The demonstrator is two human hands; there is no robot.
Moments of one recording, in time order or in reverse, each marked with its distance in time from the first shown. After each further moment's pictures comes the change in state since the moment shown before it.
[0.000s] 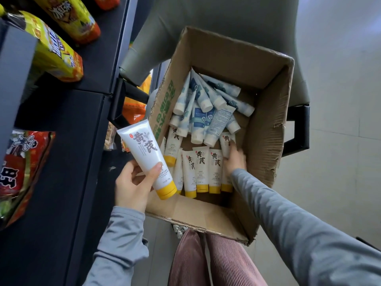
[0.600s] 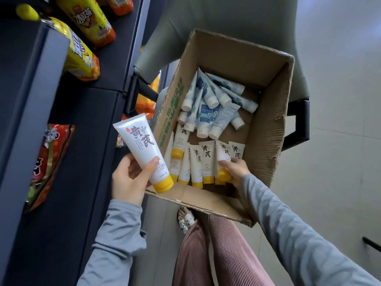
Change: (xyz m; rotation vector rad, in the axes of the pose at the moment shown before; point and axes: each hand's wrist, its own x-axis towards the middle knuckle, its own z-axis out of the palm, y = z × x) left_hand -0.026 0.018 -0.033 0.004 0.006 0.053; right_hand -0.054 0.005 0.012 0.924 -0.185 0.285
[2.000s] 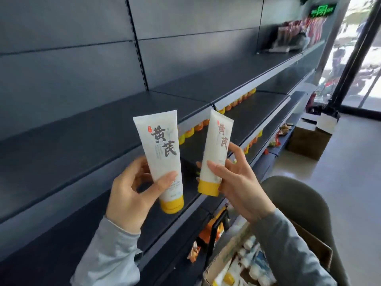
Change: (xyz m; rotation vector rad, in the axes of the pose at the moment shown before) left_hand -0.246 0.273 -0.182 -0.110 0.443 0.920; right_hand -0.483 -0.212 0.069 0.023 -1.270 -0.905
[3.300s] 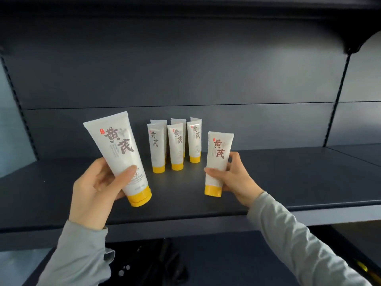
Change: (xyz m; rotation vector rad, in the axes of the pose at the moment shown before) left_hand -0.129 0.104 -0.347 0.242 0.839 0.154; right_hand 0.056 0.110 0.363 -0.382 -0.584 0.113
